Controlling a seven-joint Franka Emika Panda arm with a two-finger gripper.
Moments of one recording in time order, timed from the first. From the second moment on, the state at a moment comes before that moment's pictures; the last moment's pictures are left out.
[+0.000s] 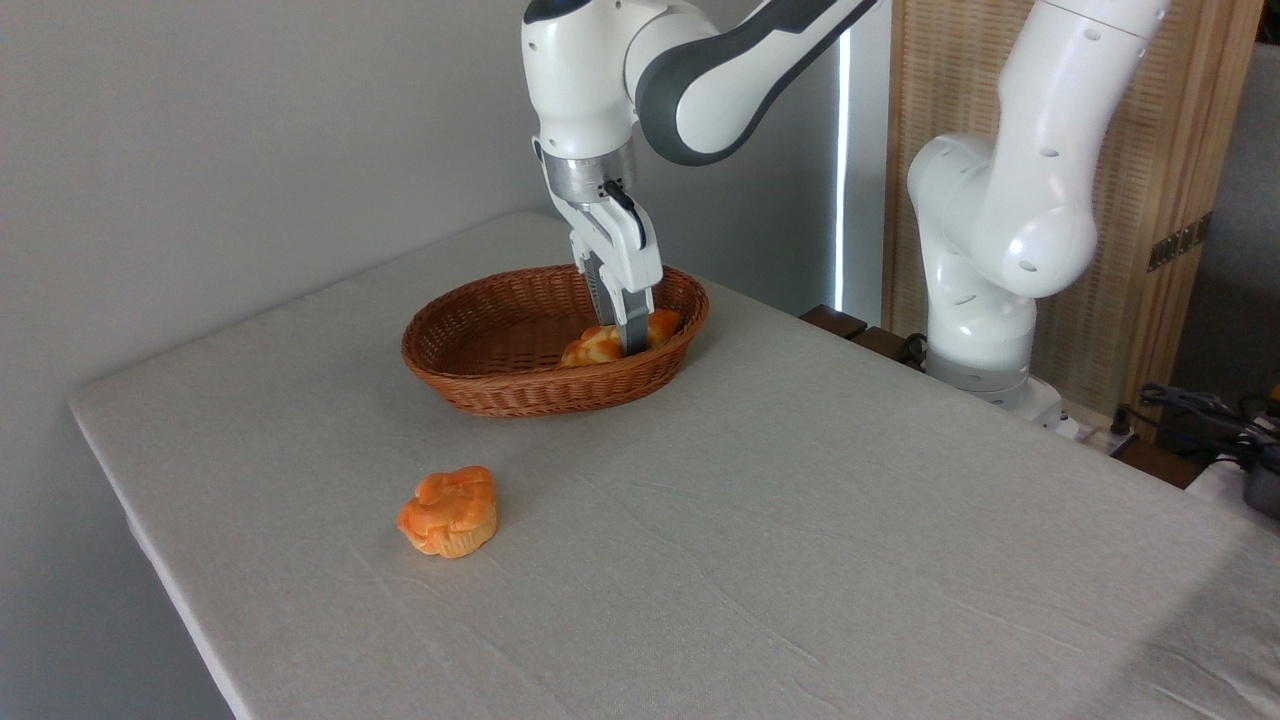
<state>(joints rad) -0.50 -0.42 -0.06 -2.53 -0.20 2.08 0.57</state>
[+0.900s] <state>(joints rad) -0.50 -0.43 -0.05 -2.43 -0.26 2.09 0.52</state>
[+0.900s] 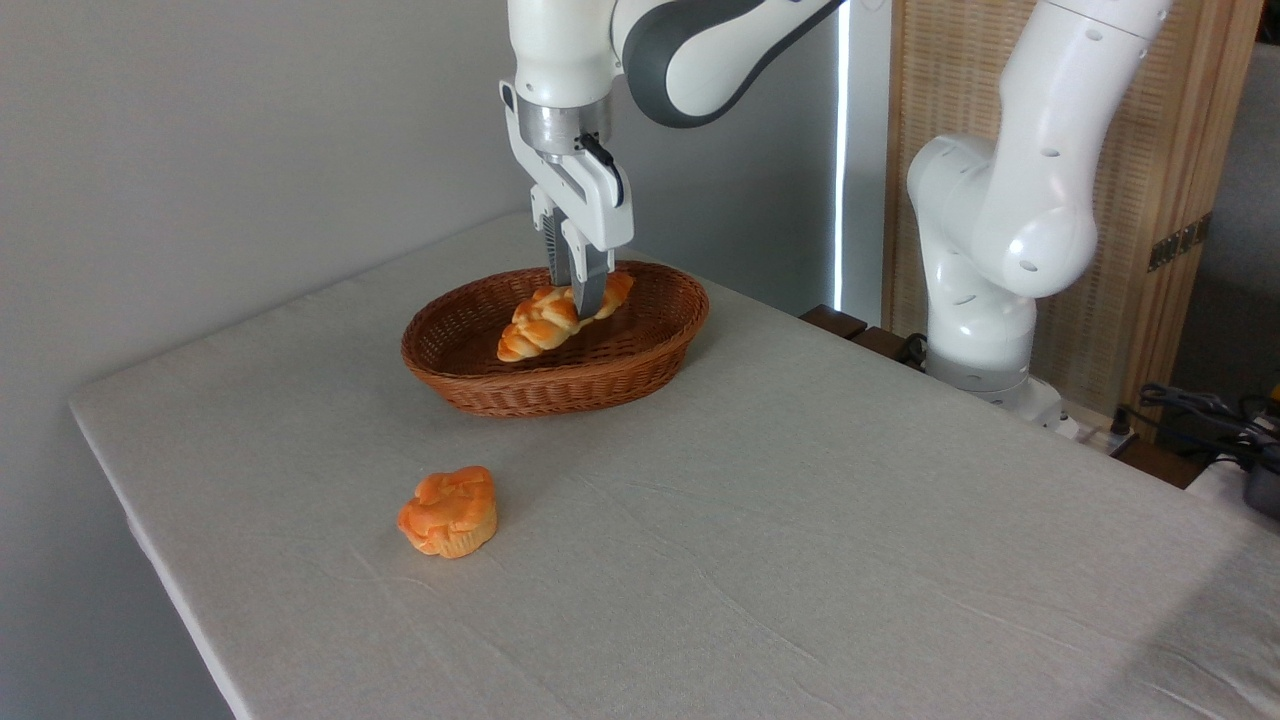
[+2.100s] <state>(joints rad) -0.16 -0.32 0.06 -2.24 0.08 1.92 0.69</state>
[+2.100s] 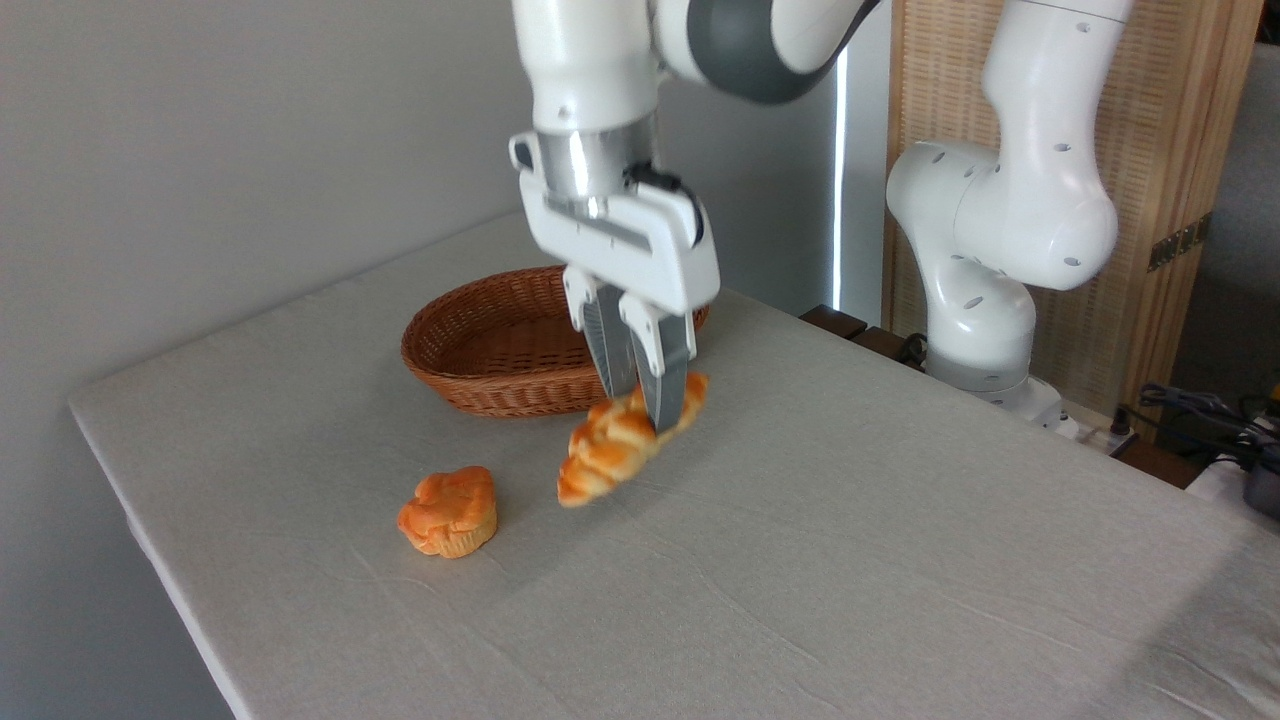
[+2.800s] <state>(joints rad) -0.17 -0.13 0.06 -2.13 0.09 1.93 0.60</state>
